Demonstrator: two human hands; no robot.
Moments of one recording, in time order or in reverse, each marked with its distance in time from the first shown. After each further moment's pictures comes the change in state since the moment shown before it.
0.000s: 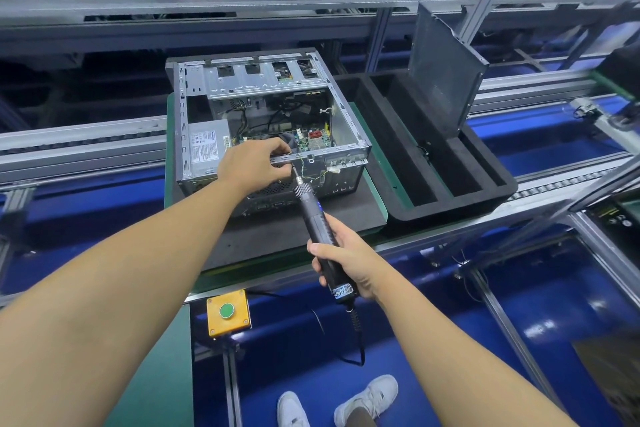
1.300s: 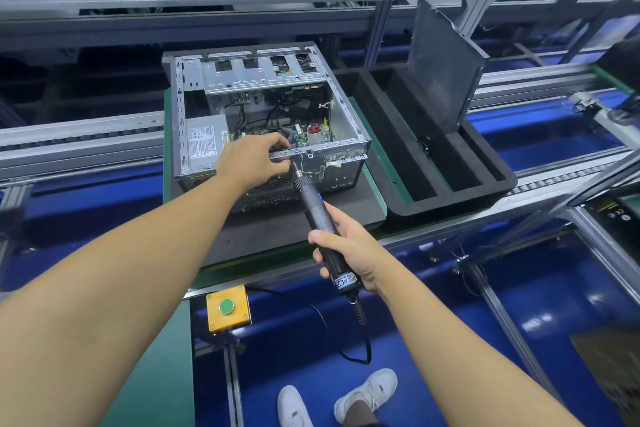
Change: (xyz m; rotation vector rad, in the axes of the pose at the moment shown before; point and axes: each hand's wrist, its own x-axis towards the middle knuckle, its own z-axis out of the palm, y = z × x) left_hand 0.000 -0.001 0.002 -0.004 0.011 -0.016; right_hand -0.004 -0.012 0.003 0.047 0.013 -0.016
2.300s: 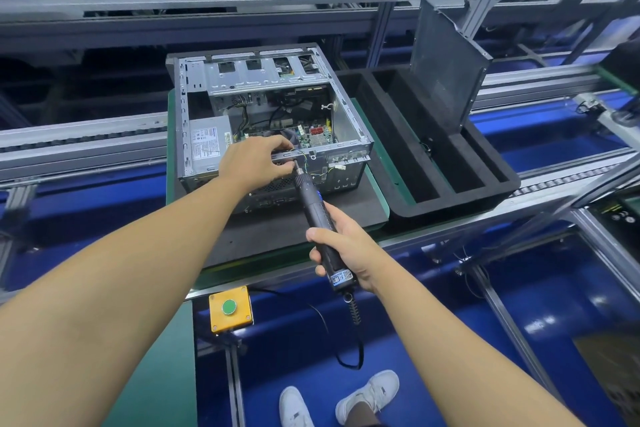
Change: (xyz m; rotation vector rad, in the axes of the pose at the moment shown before) left_hand 0.000 -0.001 0.000 0.012 -0.005 0.034; right_hand 0.006 -0.004 0.010 0.004 0.028 0.039
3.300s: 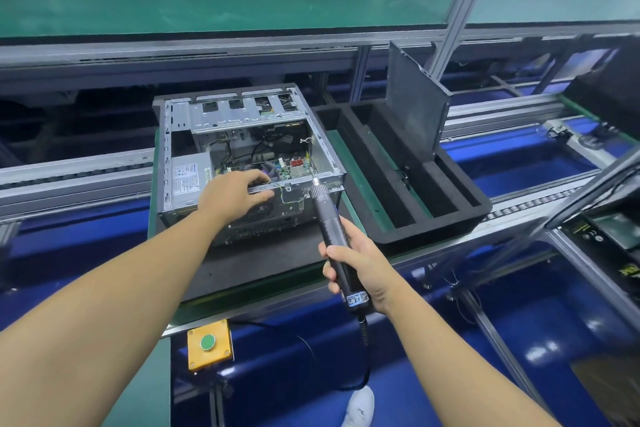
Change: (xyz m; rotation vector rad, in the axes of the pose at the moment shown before) left_hand 0.001 0.006 -0.004 -0.019 -0.055 -0.035; right_hand -0.041 -0.033 -0.040 0.094 0.001 -0.159
